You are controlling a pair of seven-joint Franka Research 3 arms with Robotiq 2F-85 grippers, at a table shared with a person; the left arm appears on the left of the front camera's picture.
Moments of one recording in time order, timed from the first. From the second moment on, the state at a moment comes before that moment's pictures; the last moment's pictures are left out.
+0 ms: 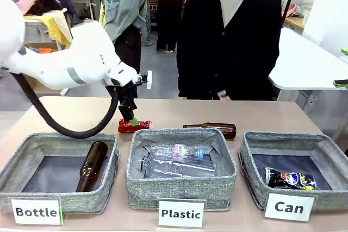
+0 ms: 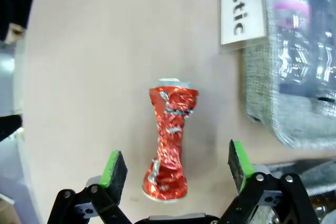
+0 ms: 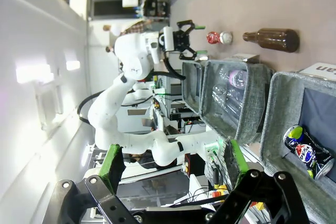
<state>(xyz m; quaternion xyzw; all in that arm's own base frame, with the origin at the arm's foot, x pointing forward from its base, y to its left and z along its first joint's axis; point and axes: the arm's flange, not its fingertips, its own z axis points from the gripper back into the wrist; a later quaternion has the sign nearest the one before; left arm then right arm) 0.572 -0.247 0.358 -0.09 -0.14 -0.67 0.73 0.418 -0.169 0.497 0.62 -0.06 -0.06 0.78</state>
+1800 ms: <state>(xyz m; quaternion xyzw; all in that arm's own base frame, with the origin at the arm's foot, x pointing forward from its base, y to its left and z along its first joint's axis) 0.610 -0.235 0.362 -0.10 -0.09 -0.65 0.75 0.418 -0.169 0.497 0.62 -0.06 -0.06 0.78</state>
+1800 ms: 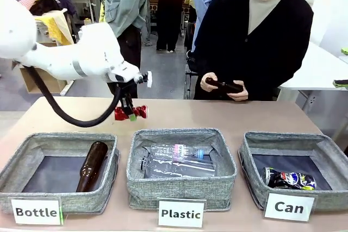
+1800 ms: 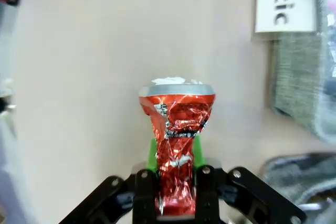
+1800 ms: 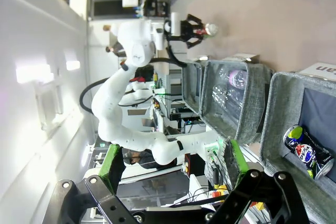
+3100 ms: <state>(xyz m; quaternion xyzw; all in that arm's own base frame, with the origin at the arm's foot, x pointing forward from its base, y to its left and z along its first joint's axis) 0.362 0.210 0.591 -0.26 -0.27 -0.74 0.56 0.418 -0.169 0.497 0.62 -0.06 -0.06 0.78</state>
